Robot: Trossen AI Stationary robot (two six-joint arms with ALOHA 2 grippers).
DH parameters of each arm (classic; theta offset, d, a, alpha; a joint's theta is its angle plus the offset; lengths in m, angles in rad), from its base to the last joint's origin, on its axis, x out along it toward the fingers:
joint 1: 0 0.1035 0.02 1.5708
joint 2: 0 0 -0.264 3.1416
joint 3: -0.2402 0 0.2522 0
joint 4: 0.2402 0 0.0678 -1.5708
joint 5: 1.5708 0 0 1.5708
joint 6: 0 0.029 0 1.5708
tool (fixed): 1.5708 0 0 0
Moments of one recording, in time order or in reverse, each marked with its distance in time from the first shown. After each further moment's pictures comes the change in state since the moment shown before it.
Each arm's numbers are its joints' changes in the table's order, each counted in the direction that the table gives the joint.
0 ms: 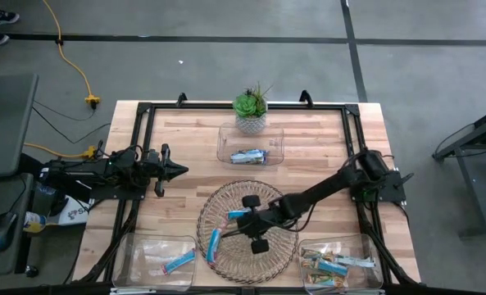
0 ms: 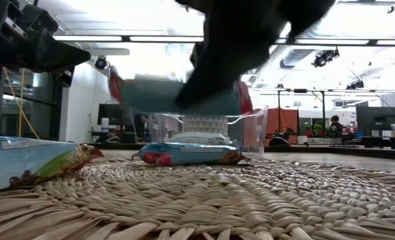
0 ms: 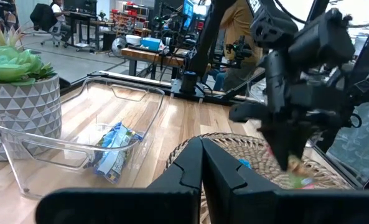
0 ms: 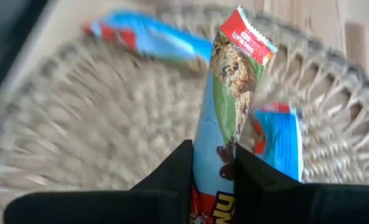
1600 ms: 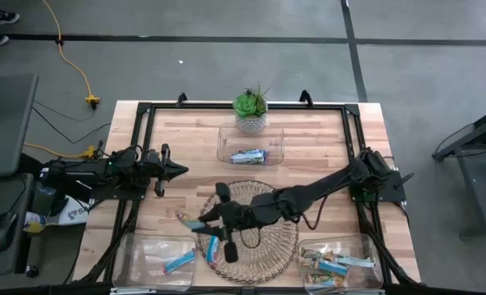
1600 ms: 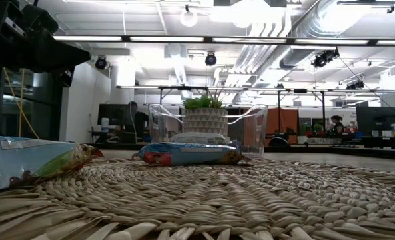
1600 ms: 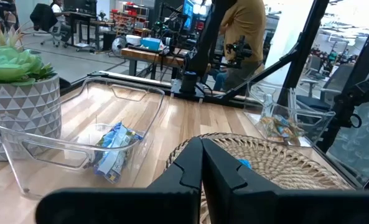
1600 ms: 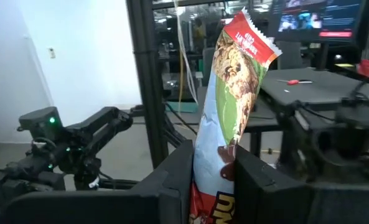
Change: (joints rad) left arm 0.000 0.000 0.000 0.000 0.000 0.000; right arm 0.016 0.000 -0.472 -0.414 0.086 -0.054
